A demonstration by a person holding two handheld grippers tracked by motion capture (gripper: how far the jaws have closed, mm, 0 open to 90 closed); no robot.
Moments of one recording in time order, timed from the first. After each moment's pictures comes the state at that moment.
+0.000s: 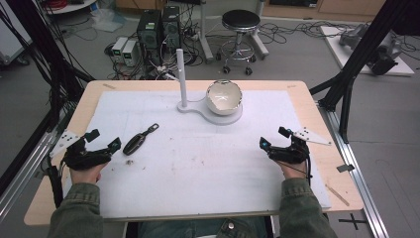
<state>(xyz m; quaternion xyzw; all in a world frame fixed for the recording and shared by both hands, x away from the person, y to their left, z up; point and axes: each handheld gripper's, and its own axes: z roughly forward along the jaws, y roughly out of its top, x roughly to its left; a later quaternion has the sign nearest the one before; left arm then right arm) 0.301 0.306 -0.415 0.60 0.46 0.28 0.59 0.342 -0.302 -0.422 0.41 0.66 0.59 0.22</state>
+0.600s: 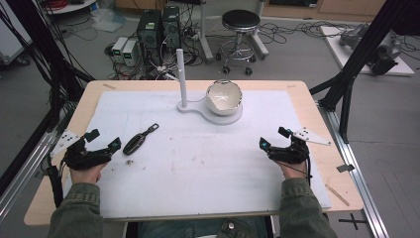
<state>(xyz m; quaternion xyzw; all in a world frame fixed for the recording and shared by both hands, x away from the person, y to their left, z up) 0.301 0.306 -0.415 0.60 0.46 0.28 0.59 0.341 -0.302 -0.422 0.41 0.66 0.59 0.22</state>
